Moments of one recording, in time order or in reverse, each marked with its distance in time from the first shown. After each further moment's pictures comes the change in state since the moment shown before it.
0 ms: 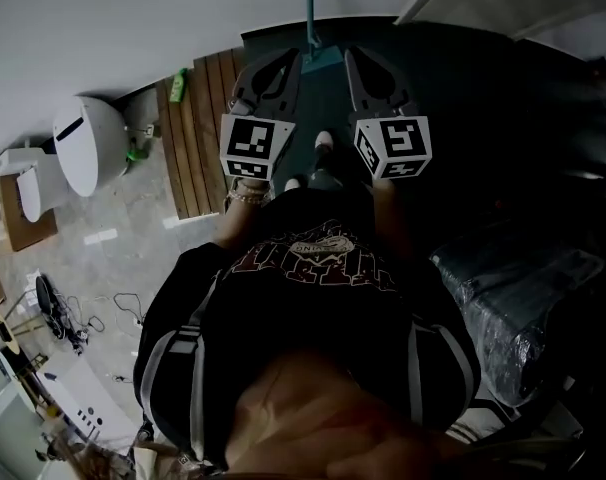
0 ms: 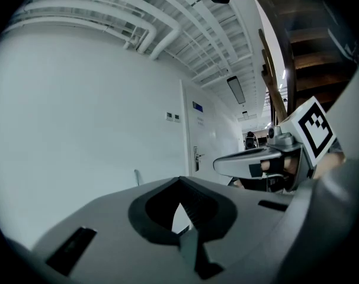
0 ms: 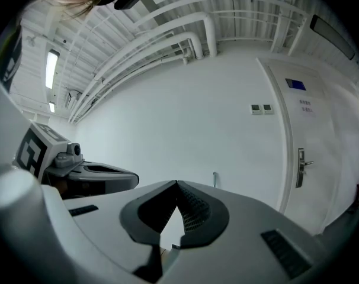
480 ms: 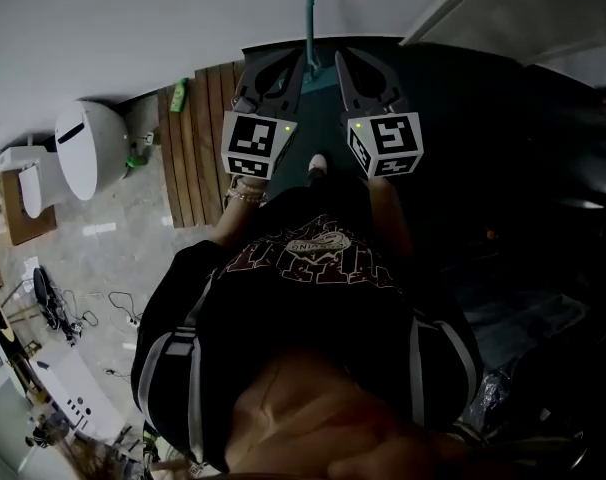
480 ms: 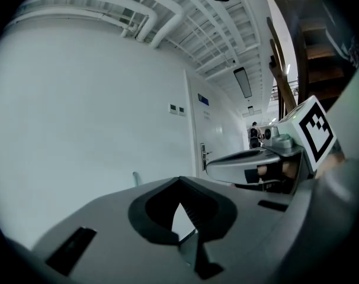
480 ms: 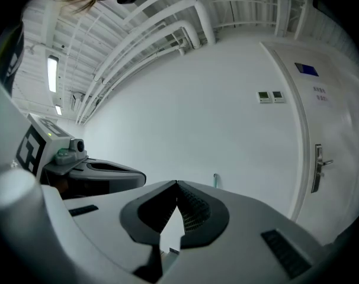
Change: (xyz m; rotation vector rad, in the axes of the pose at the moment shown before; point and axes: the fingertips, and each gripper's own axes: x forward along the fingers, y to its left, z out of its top) left arm 0.131 0.038 0.009 0.004 0.034 0.035; right arm 0.106 -0.087 0.000 -0.004 0.018 0.099
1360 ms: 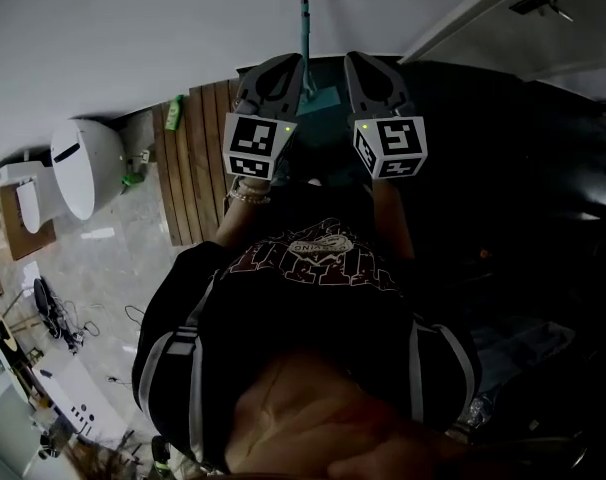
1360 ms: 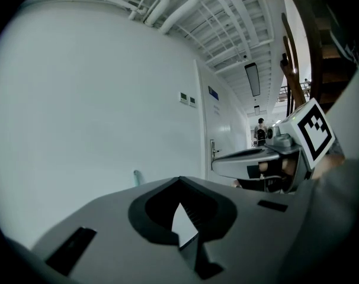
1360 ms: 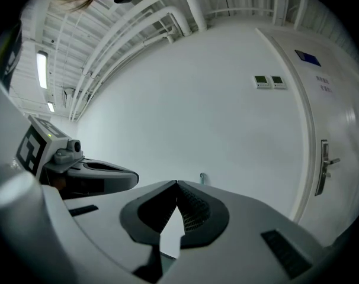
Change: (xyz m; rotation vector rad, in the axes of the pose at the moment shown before) left arm 0.119 0.066 -0.010 -0.045 0.030 0.003; right arm 0.098 -0.097 -0.010 0.008 0.038 -0.035
